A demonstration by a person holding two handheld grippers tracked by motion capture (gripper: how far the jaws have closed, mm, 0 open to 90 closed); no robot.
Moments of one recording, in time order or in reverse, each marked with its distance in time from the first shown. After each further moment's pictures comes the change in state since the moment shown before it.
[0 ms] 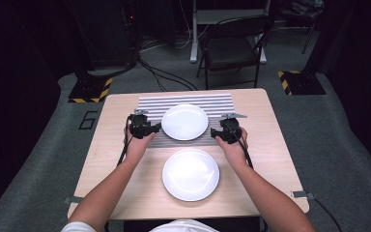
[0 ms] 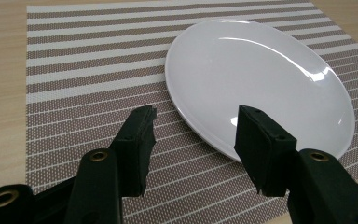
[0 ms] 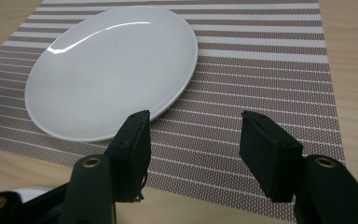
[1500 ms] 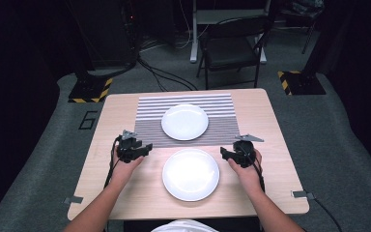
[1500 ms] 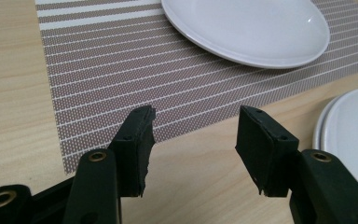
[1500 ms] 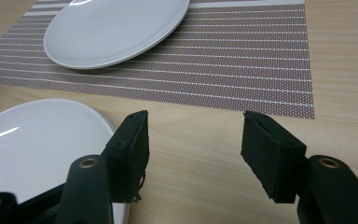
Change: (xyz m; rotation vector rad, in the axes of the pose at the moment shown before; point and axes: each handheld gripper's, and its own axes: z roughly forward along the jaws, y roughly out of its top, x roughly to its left) left arm 0.012 -0.069 -0.048 0.017 -0.040 0.067; right arm -0.020 -0.065 -0.049 -0.021 0.035 0.017
